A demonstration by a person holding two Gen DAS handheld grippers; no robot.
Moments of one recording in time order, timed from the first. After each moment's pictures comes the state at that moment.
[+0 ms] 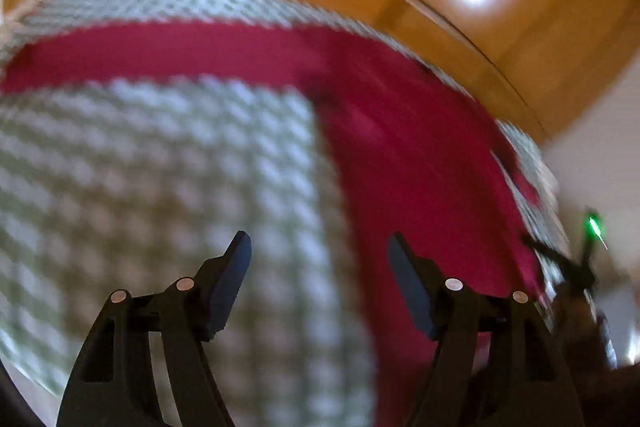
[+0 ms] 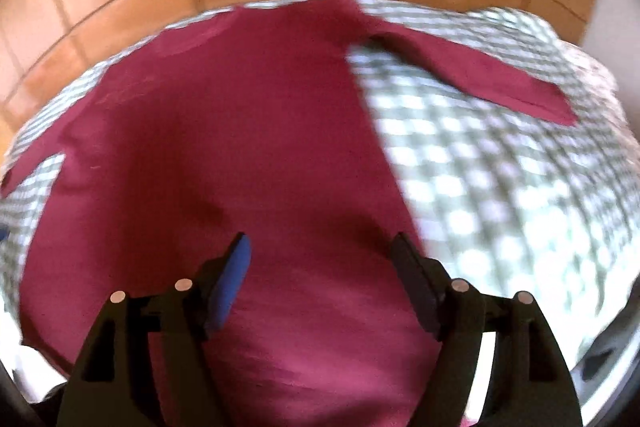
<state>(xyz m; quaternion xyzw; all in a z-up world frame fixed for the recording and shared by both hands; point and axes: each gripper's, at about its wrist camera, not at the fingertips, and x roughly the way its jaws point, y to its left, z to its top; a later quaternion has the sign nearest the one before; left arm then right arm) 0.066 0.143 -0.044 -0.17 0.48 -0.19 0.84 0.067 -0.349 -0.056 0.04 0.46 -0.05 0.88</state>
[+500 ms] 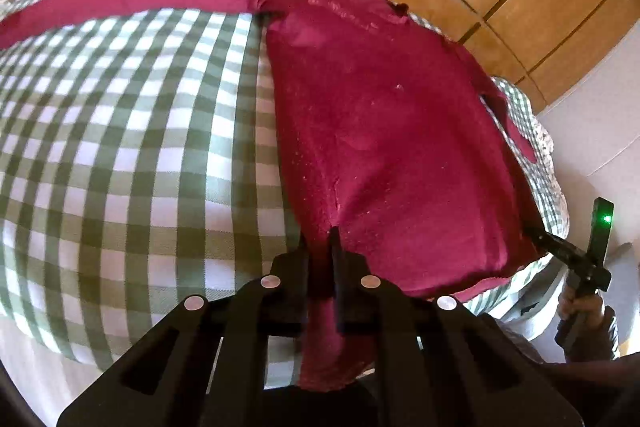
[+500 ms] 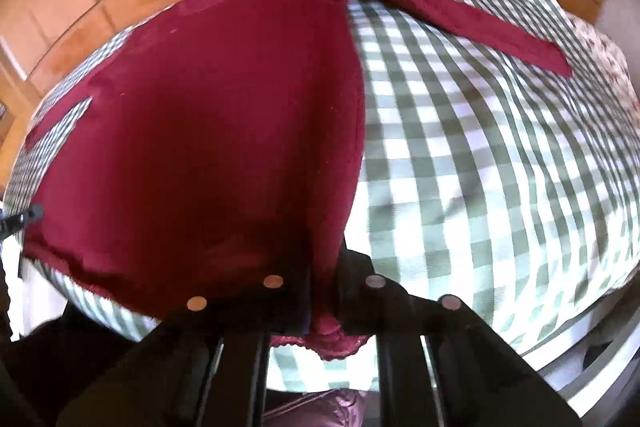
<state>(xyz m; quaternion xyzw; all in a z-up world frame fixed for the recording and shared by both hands) 0.029 0.090 -0.057 -0.15 0.50 -0.18 0.84 -0.003 -0.344 -0.060 0.02 0.48 0.04 0.88</state>
